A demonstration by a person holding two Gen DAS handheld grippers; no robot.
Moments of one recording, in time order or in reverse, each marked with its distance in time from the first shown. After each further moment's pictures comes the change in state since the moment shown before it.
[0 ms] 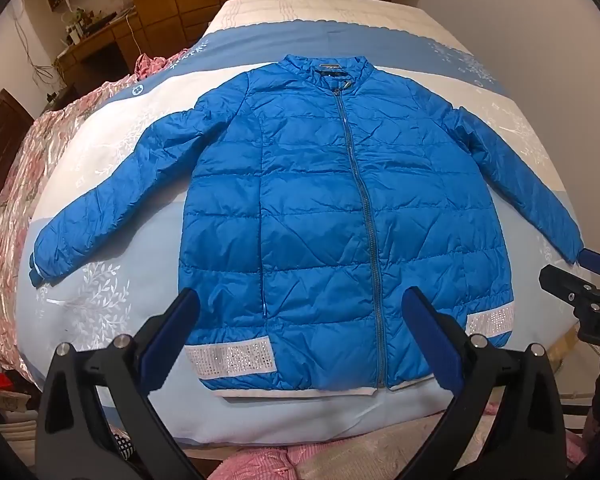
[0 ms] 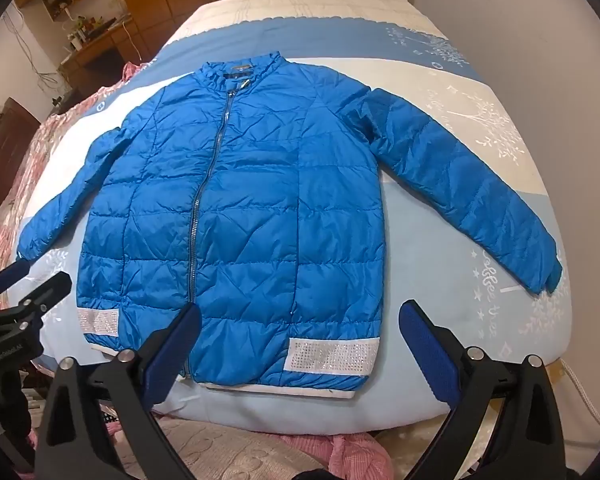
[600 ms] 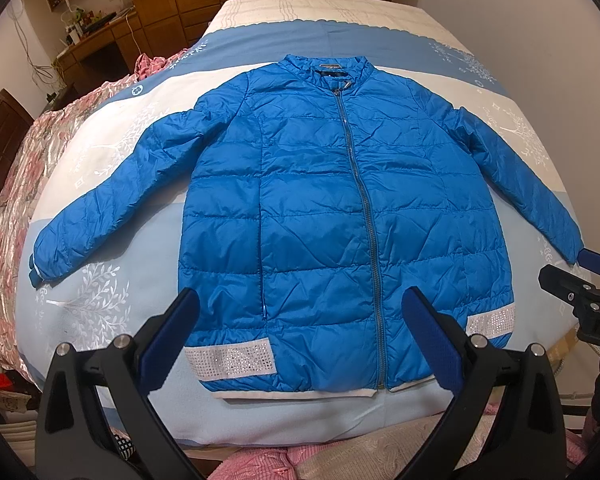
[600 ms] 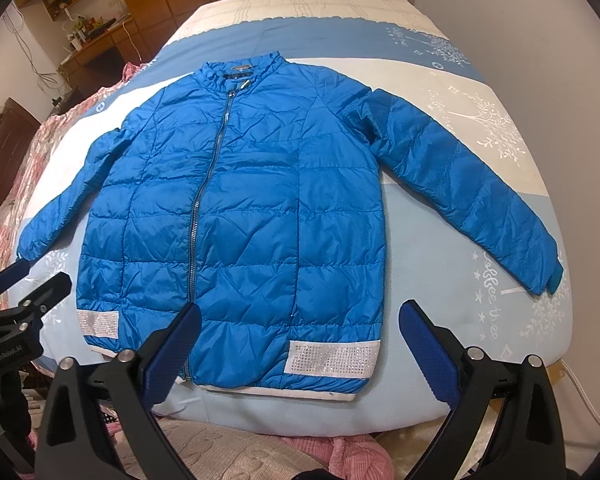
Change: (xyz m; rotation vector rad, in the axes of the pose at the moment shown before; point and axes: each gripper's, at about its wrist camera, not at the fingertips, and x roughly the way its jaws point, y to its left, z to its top) left arm 0.000 0.000 0.001 -0.001 0.002 0.000; right arm 0.002 0.000 0.002 0.001 0.000 -0.001
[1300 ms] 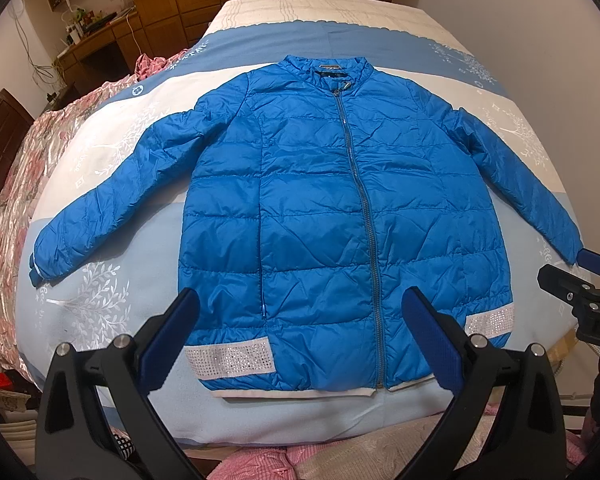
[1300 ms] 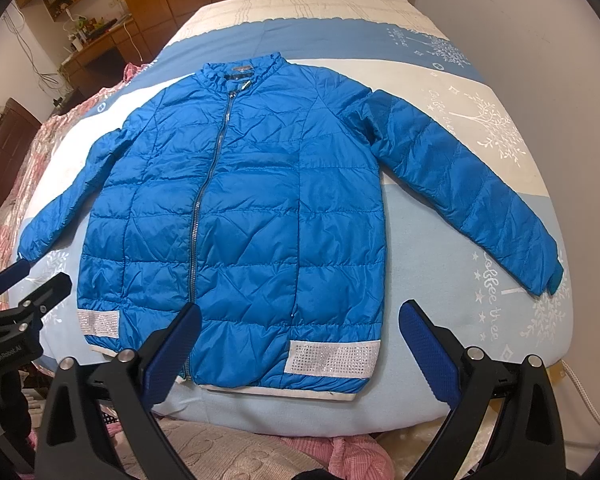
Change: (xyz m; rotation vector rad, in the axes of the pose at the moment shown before) left arm 0.001 0.000 -0.001 0.001 -0.001 0.001; right arm -0.001 -0.001 0.000 0.001 -0.002 0.002
